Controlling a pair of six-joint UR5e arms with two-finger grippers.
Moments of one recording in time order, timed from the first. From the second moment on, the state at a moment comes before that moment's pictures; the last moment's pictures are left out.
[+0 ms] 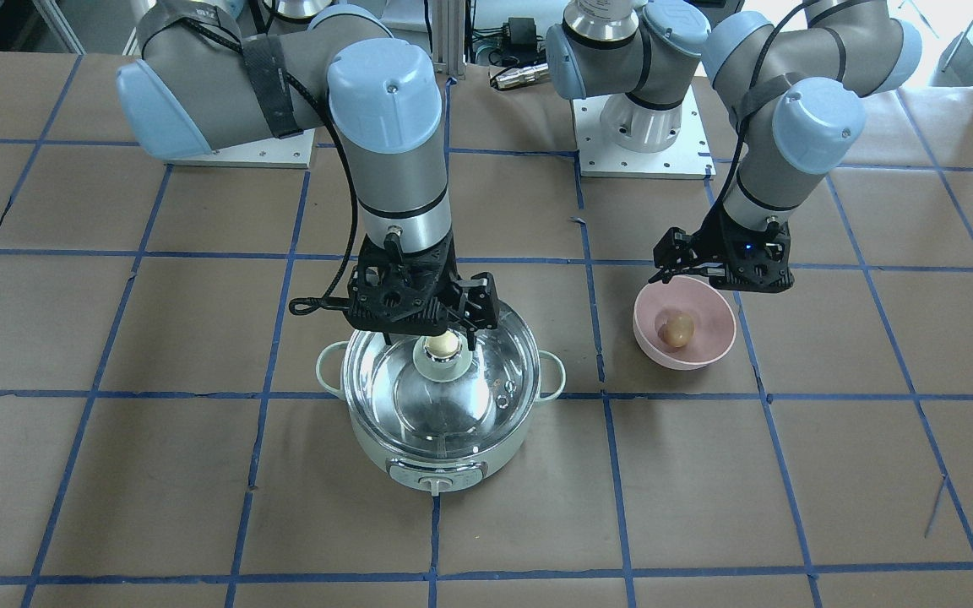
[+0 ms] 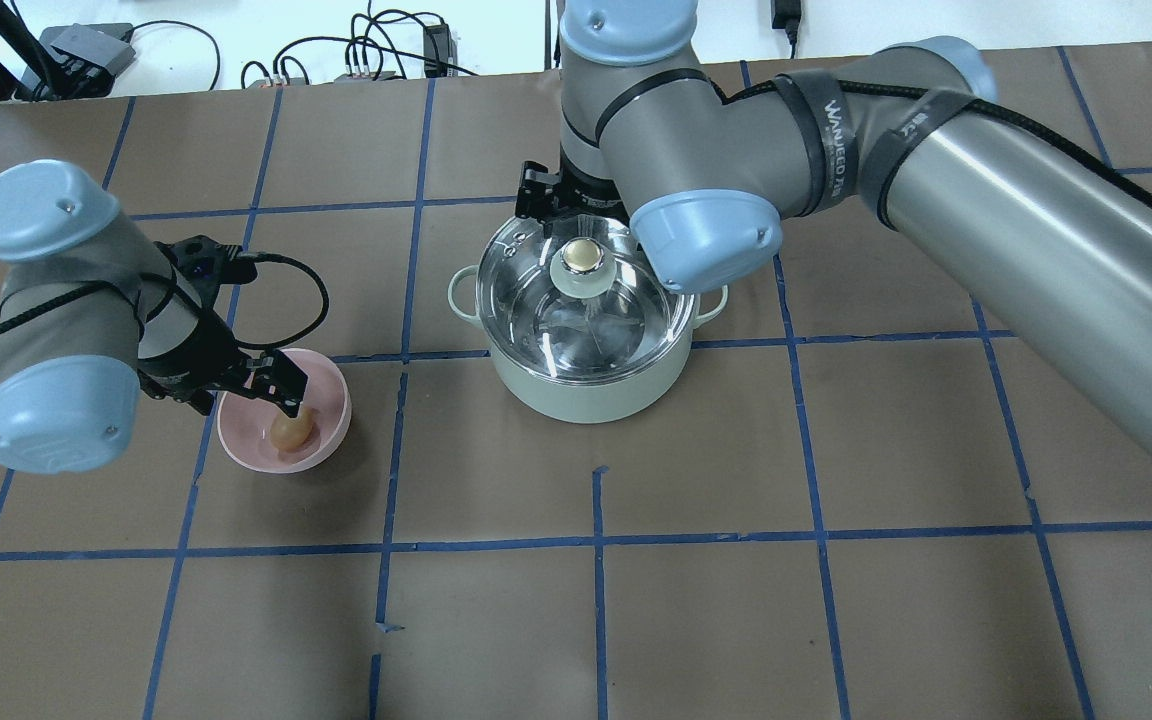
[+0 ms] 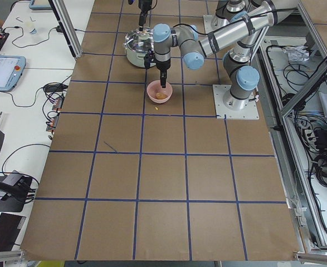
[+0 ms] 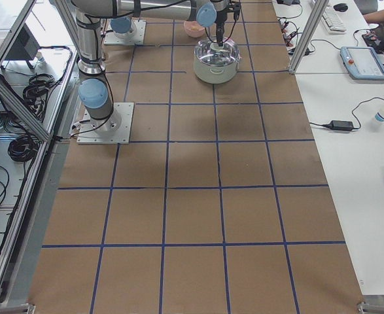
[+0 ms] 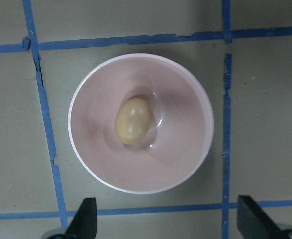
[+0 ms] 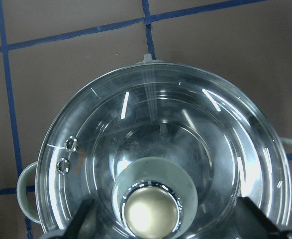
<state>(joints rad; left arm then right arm) -1.33 -1.56 -2.12 -1.08 1.60 0.31 1.94 -1.23 1.53 -2.07 -1.54 0.51</state>
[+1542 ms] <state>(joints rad) -1.33 -1.74 -2.15 -0.90 1.59 0.32 1.94 -1.22 1.53 -2.06 -1.54 0.48</state>
